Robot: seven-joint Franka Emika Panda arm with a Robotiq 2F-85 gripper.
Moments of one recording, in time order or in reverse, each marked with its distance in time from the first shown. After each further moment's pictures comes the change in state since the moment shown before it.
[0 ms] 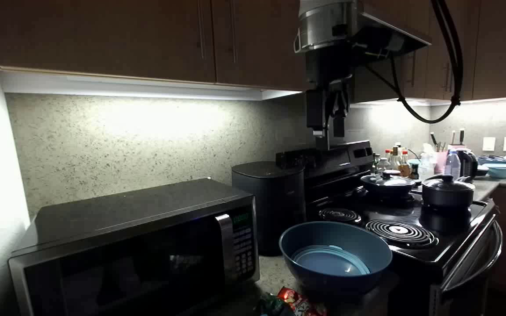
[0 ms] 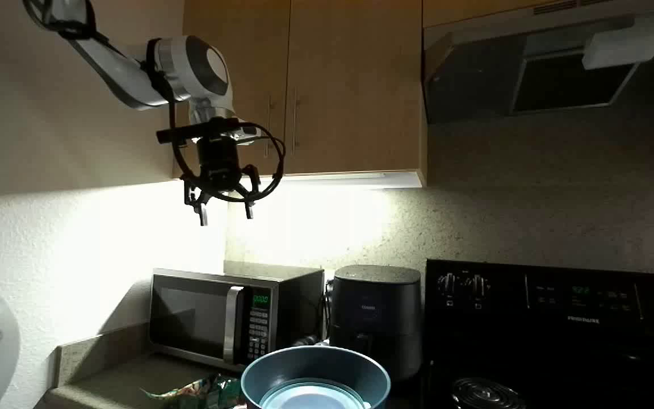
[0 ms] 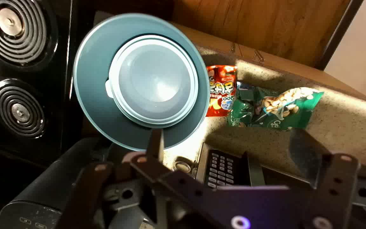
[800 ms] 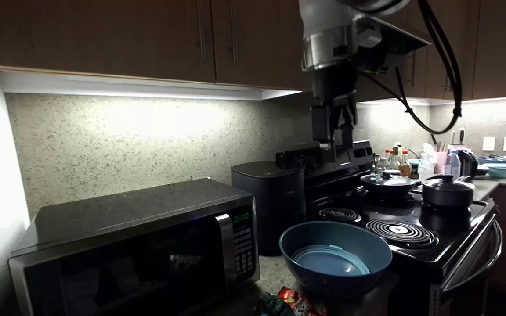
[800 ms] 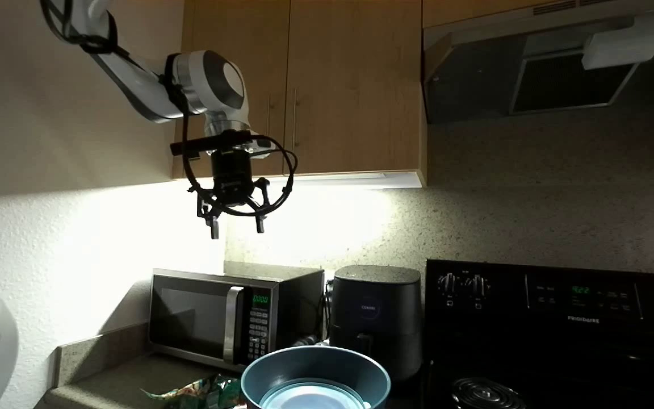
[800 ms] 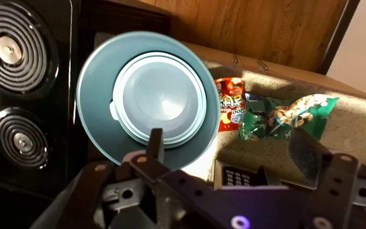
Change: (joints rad) arm -0.006 0.037 -0.053 -0.022 0.001 -0.005 0.034
